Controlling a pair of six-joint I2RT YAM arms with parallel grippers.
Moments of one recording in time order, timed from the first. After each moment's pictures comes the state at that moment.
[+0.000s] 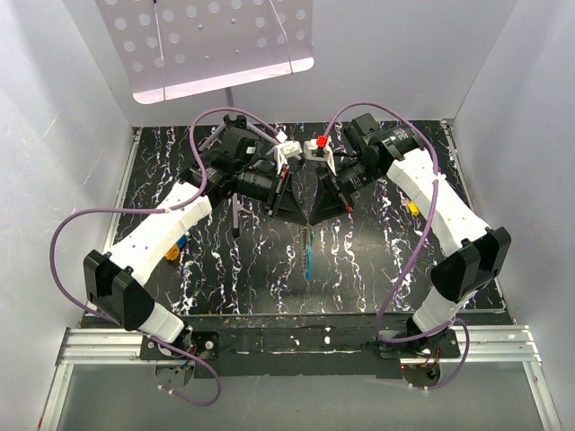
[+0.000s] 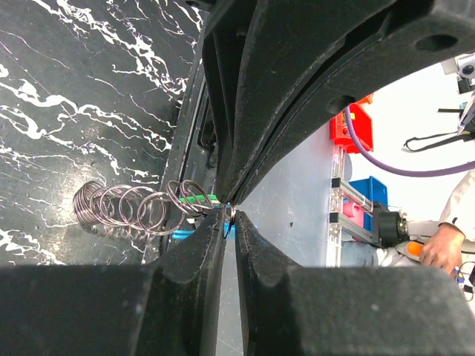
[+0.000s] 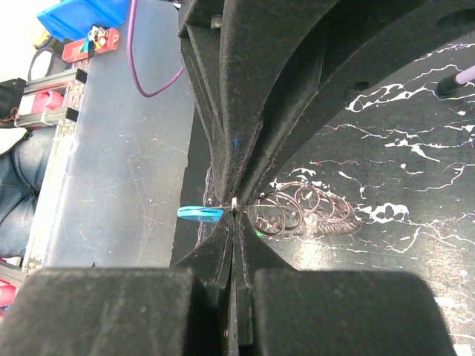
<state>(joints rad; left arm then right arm) -0.59 1.49 1.48 -0.66 1.02 -0.22 0.54 1.67 1.81 -1.40 -1.17 -0.73</state>
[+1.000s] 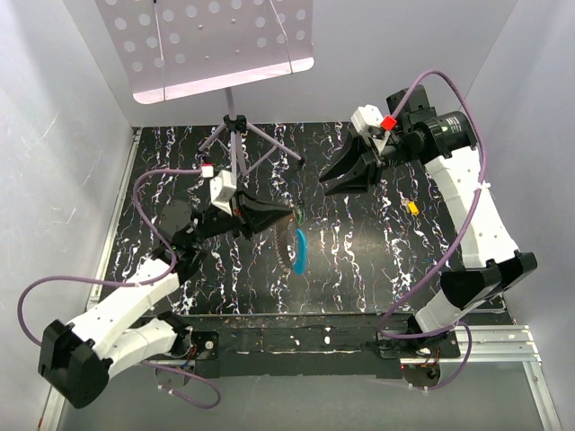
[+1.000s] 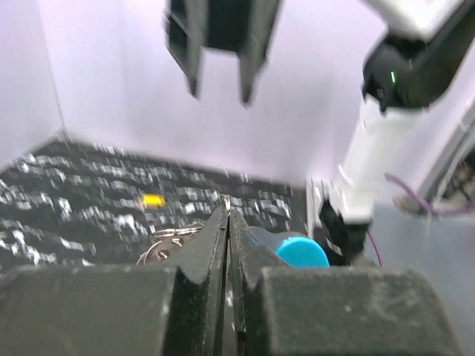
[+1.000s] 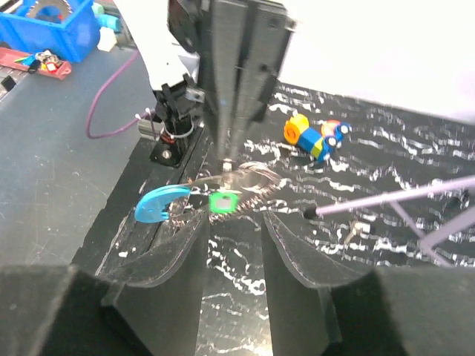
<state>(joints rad) -0.59 0.94 0.72 0.50 0.76 -0.31 0.38 1.61 2.02 -1.40 -1.40 -1.02</state>
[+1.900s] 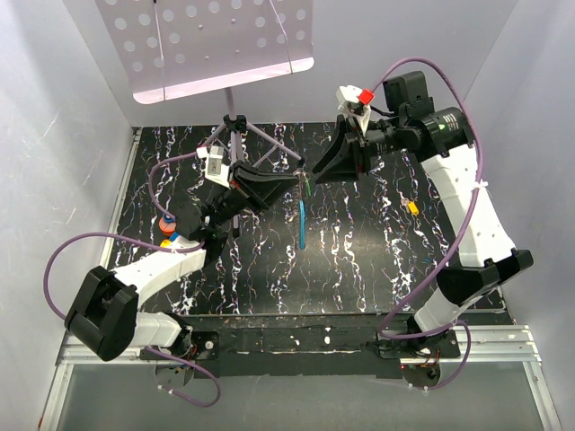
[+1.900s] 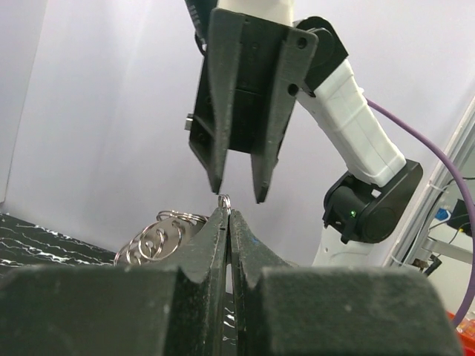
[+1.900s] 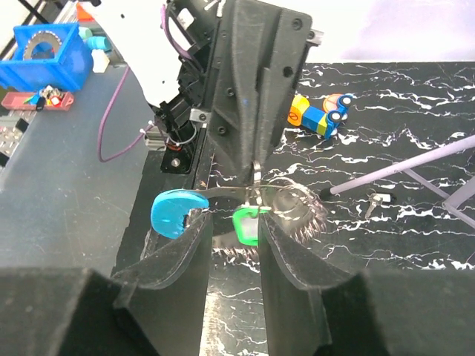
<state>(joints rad) -0.59 1.29 0.71 1.34 0.52 -0.86 0.44 1.63 2.11 -1.22 -1.29 -0.60</state>
